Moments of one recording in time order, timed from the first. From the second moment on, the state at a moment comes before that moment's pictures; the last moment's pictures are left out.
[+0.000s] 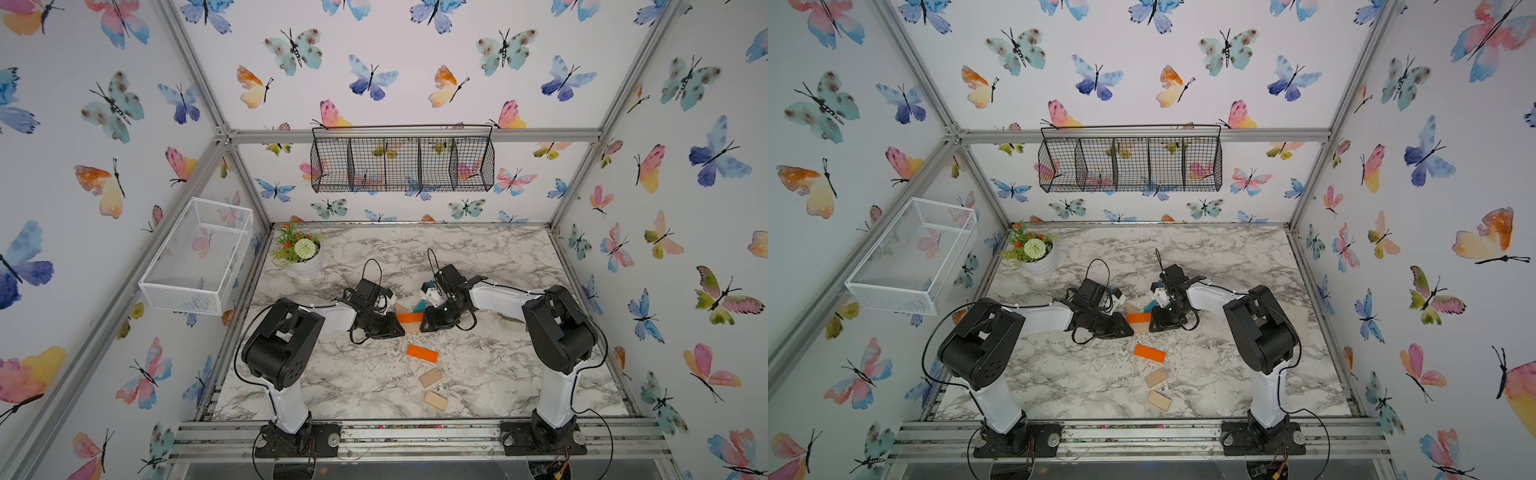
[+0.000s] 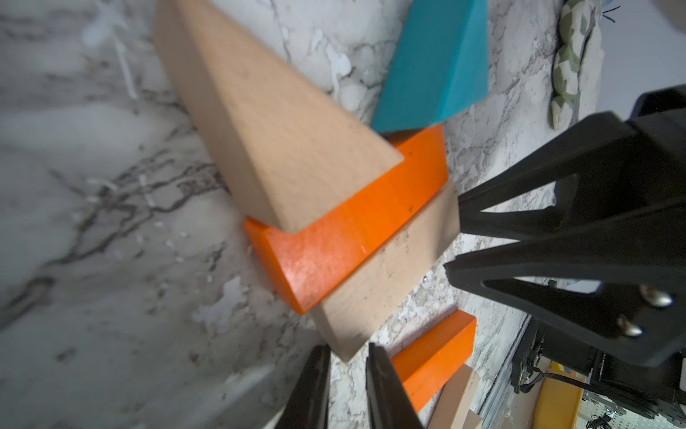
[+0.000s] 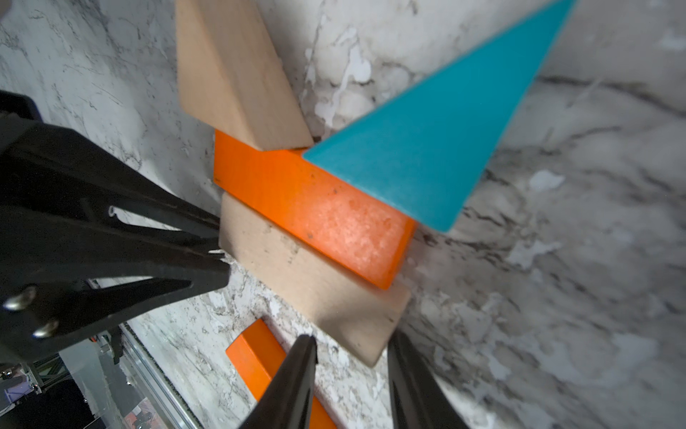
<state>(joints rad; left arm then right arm) -0.53 1.79 0.87 -0.15 0.62 -0.46 0.61 1.93 1.21 -0.58 -0.46 0.21</state>
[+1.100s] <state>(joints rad) -0.53 1.63 0.75 -0.16 0.54 -0.46 0.62 1.81 1.10 -0.60 -0.49 0.19</state>
